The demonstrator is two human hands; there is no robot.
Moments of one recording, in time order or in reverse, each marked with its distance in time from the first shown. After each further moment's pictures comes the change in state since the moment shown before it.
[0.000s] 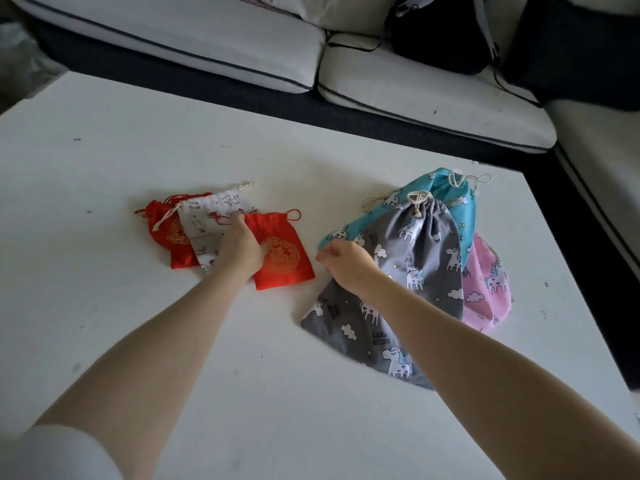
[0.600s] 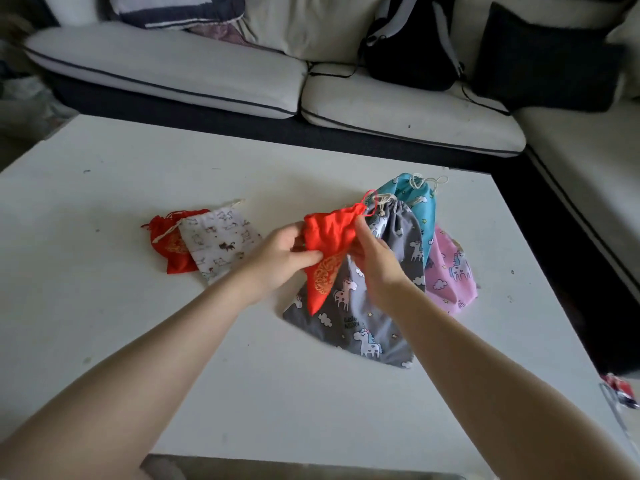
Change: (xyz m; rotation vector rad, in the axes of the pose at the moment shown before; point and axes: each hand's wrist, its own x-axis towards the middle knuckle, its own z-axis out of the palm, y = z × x) left_hand -0.103 0.083 -0.015 -0.562 -0.475 0.397; right_hand -0.067 0.017 -0.055 0.857 0.061 -0.055
